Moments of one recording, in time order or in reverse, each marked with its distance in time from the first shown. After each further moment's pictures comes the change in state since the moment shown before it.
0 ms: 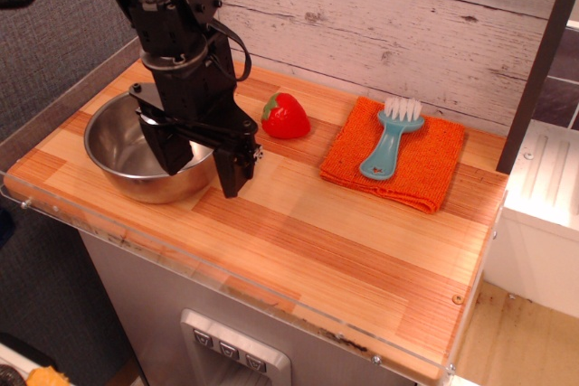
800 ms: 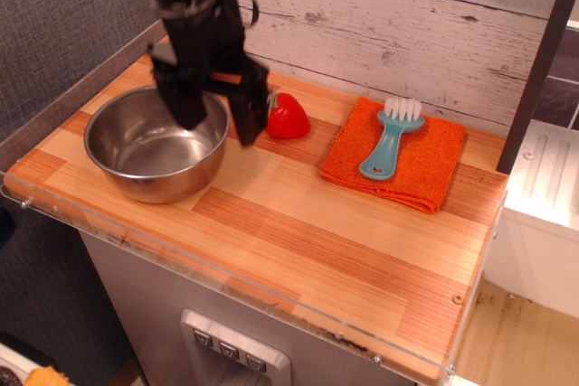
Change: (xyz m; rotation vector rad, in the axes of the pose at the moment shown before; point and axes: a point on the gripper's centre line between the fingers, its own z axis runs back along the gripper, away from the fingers) arm 0.041 0.010 0.018 -0.055 -0.023 0.043
